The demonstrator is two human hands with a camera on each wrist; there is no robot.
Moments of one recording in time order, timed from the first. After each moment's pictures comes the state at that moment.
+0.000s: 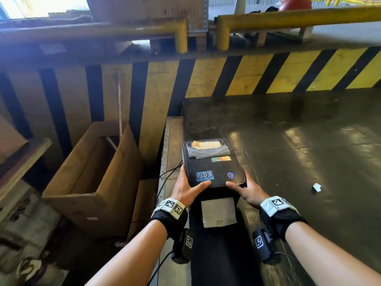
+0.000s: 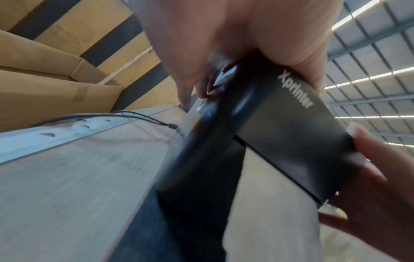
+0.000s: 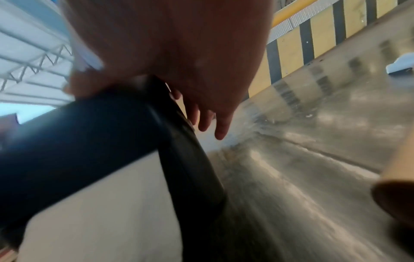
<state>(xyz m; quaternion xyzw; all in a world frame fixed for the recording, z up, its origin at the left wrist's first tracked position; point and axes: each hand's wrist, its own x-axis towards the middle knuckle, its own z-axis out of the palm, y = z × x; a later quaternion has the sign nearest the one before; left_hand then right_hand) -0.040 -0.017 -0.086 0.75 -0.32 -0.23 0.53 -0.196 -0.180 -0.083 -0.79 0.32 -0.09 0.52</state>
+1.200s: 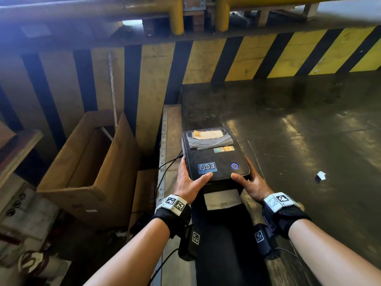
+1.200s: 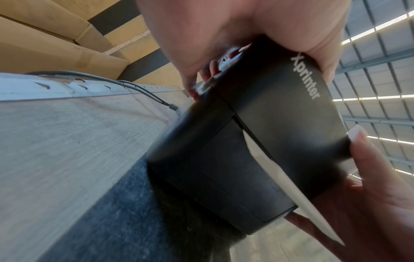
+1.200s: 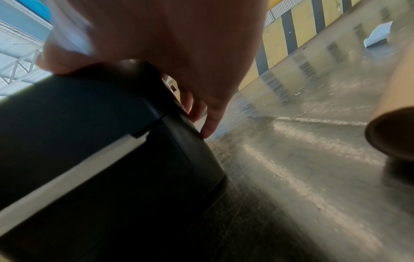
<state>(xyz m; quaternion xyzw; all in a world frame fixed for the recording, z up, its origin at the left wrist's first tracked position) -0.033 -0.023 -0.119 0.73 -0.28 -0.25 0.57 -0.195 -0.174 -0.097 -0.73 0.32 -0.14 0.59</state>
